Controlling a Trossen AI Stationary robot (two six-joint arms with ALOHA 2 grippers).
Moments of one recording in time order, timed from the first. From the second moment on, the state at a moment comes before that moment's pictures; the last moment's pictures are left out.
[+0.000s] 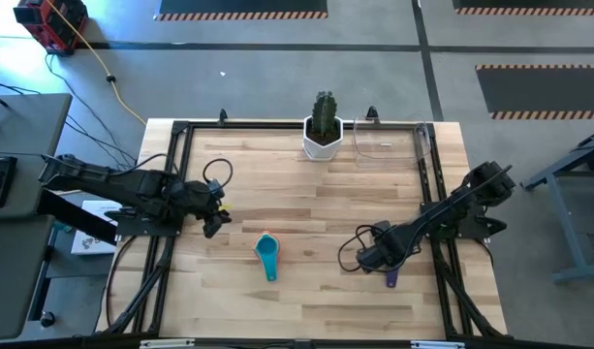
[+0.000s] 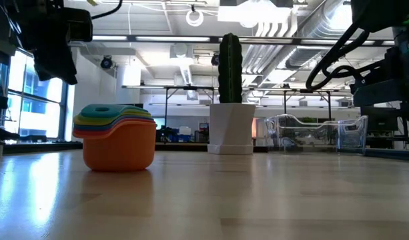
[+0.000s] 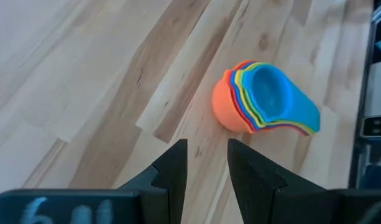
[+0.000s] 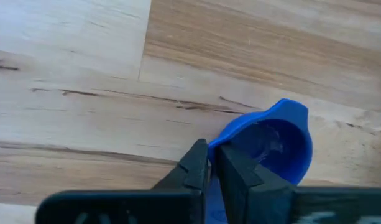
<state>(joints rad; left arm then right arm) -0.15 0.76 0.59 -0.69 -0.05 -0.72 0.52 1.62 0.87 -0.89 -0.04 1.85</state>
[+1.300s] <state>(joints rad) -0.30 1.31 0.59 -0.33 0.01 -0.65 0.52 1.62 1.11 -0.99 0.19 1.82</state>
